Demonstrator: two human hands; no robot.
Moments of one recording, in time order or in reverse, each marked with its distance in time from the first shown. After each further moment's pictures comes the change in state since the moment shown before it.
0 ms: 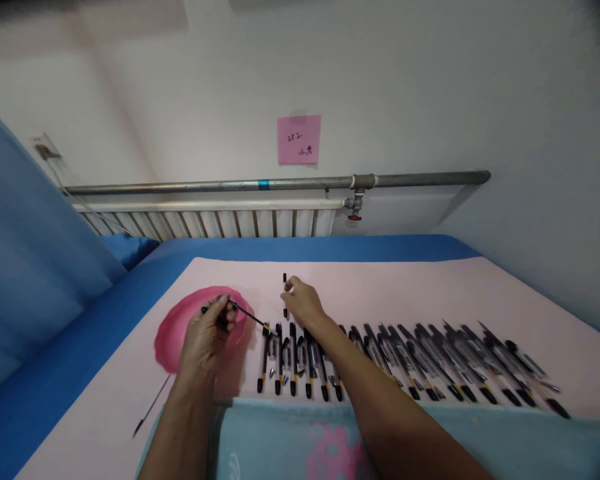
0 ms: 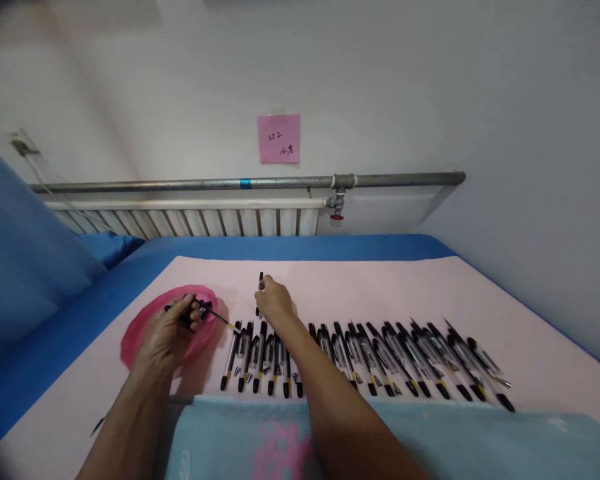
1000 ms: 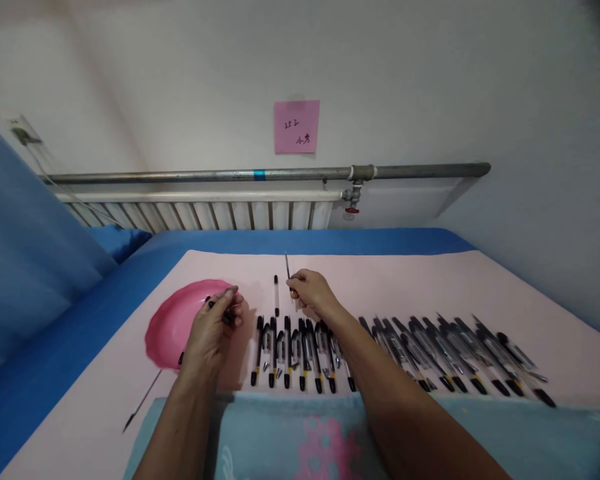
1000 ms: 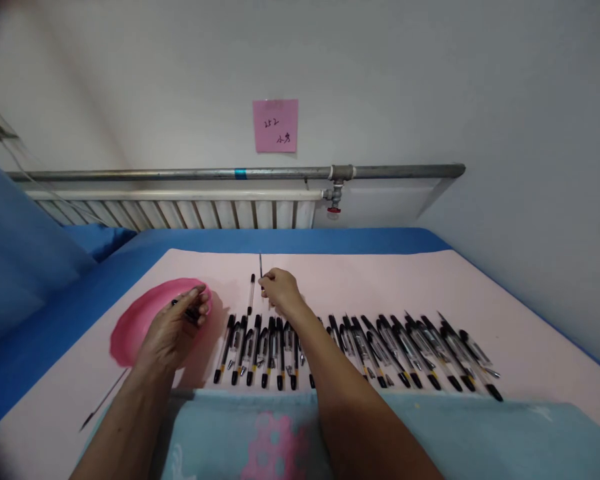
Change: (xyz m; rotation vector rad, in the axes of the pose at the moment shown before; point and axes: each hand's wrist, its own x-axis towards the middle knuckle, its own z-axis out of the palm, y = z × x) left_hand -0.007 -0.012 0.014 0.047 -0.043 -0.060; right_hand -0.004 0.001 -0.025 0.361 -0.108 0.135
